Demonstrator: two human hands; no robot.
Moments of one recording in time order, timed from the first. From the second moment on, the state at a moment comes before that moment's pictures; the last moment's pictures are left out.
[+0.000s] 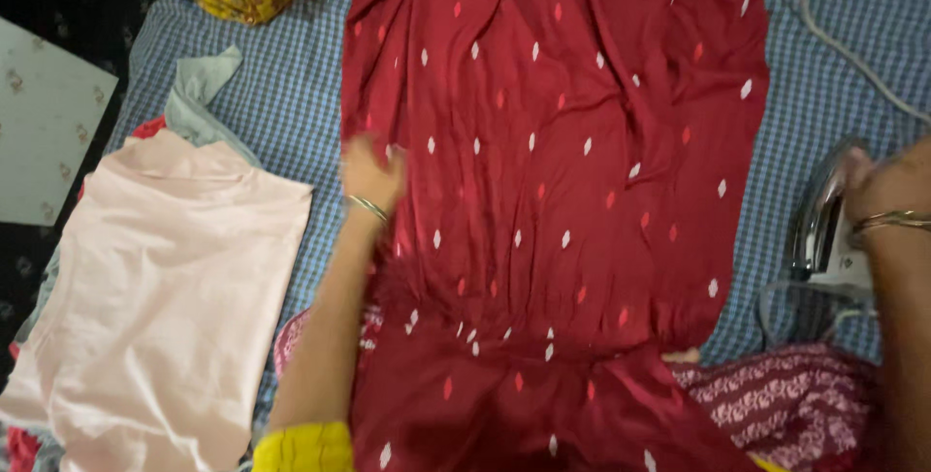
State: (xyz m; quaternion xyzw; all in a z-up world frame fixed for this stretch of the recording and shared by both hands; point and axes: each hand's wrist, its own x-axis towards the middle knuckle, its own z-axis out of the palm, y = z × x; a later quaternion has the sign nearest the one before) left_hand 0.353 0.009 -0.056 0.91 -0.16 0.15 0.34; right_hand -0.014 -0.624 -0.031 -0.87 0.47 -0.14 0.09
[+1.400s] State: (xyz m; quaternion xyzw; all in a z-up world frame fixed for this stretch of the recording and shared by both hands) left_hand 0.619 -0.191 -0.034 0.91 -0.25 0.13 0.31; right_hand 0.310 -0.585 0.012 -0.92 0.15 -0.31 0.20
